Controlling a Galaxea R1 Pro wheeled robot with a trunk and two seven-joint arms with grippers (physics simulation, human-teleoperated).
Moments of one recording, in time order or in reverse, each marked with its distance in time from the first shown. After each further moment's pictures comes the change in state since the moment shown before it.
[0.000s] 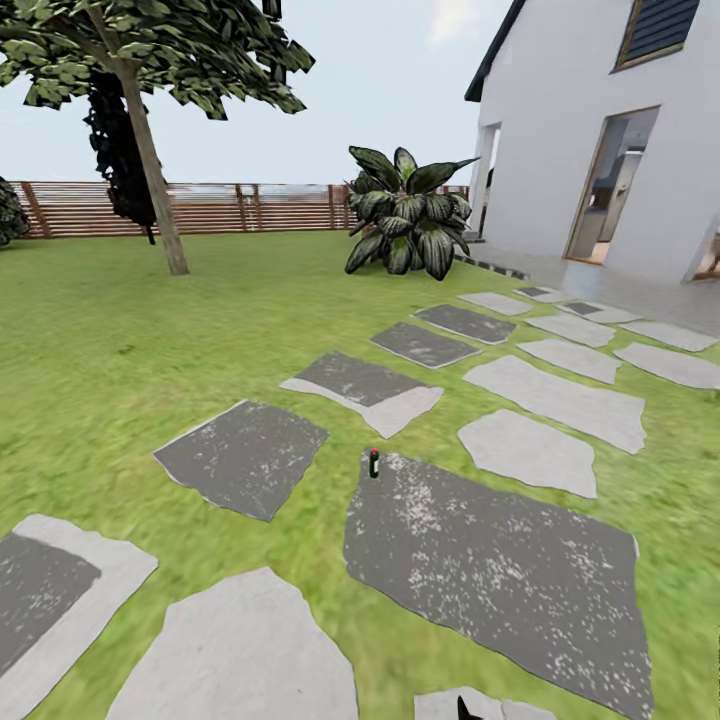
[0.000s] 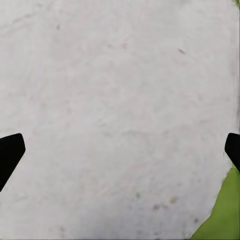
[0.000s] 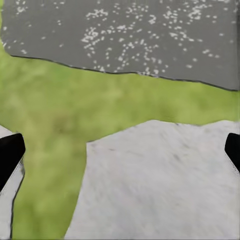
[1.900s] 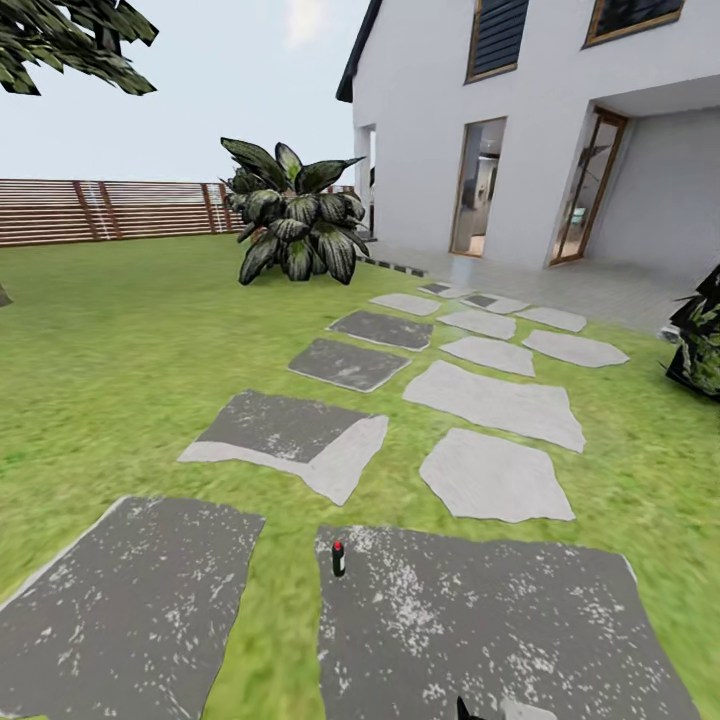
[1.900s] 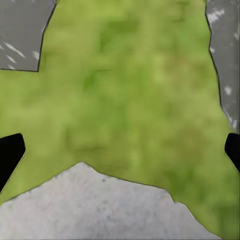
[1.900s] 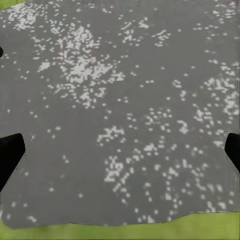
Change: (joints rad) left arm 0.000 0.000 -0.002 0.000 -0.001 0.000 0.000; right arm 0.000 0.000 0.001 0.000 0.000 0.000 0.000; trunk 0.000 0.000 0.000
